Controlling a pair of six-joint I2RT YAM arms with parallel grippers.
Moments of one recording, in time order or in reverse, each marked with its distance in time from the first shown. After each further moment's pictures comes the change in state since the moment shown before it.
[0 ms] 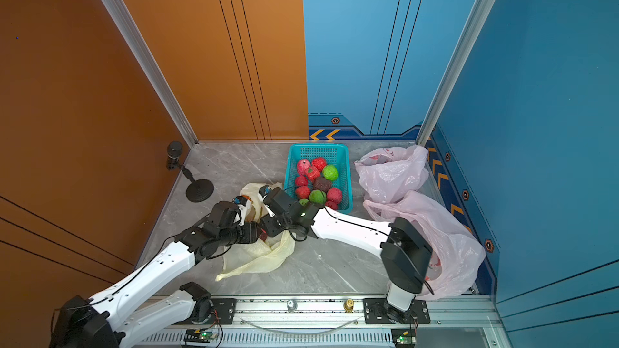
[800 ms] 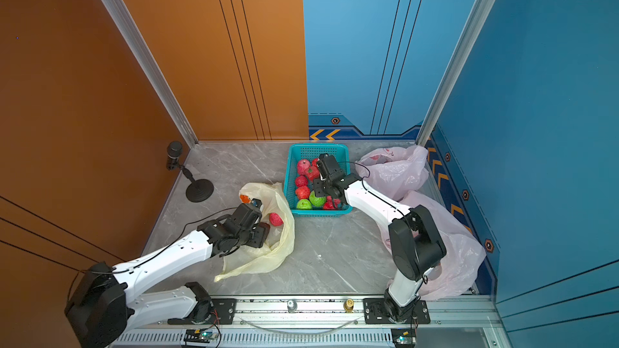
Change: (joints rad) left arm -0.166 0.215 0.094 -0.085 -0.303 0.086; right arm -0.464 0.102 -0.026 -0.090 0.127 -0.051
